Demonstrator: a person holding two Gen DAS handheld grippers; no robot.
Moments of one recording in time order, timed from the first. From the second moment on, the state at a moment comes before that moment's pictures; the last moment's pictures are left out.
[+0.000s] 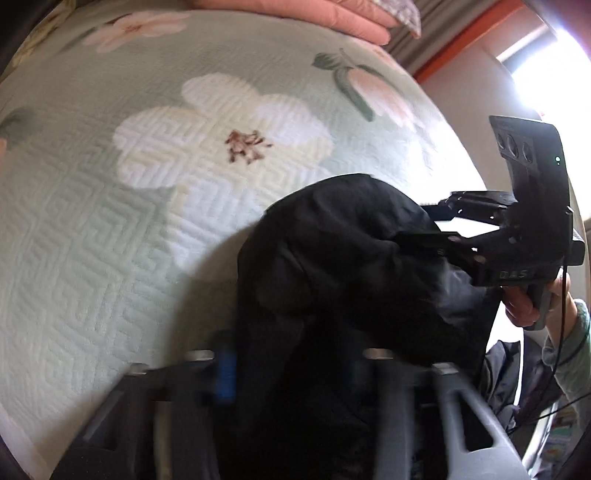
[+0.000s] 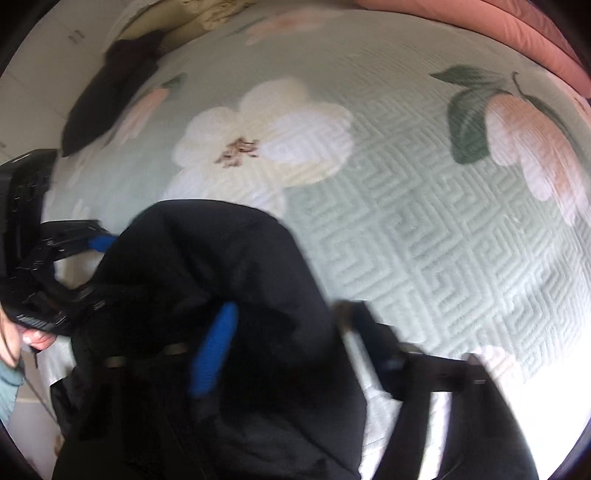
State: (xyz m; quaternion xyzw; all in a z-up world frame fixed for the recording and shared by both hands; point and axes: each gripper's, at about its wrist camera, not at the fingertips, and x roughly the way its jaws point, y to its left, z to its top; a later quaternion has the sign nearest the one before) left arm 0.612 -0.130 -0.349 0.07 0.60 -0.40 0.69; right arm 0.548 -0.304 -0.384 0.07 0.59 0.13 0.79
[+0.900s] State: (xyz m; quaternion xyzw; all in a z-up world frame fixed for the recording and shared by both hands) left arm 0.274 -0.016 -0.162 0.13 0.40 -0.46 0.79; right arm 0.175 -0.185 -0.180 0.00 0.42 0.01 0.91
